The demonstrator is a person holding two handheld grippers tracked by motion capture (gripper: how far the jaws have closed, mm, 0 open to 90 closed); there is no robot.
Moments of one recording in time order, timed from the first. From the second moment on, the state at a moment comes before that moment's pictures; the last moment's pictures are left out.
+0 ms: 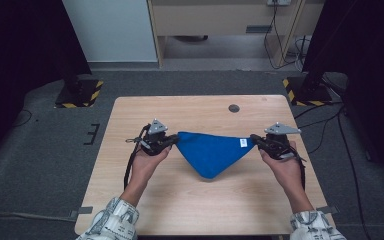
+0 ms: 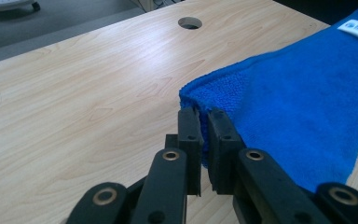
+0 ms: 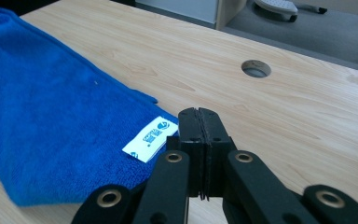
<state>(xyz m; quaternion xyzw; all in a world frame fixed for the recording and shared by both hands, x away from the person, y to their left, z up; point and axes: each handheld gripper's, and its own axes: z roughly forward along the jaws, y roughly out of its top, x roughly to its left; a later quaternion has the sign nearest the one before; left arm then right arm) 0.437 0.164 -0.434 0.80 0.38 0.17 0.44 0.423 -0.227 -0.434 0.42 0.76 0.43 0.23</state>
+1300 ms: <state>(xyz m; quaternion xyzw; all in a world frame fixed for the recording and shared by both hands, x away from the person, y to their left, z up) 0.421 0.180 -0.349 0.78 0.37 0.22 0.46 0.419 -0.225 -0.359 0.38 0.75 0.47 0.27</state>
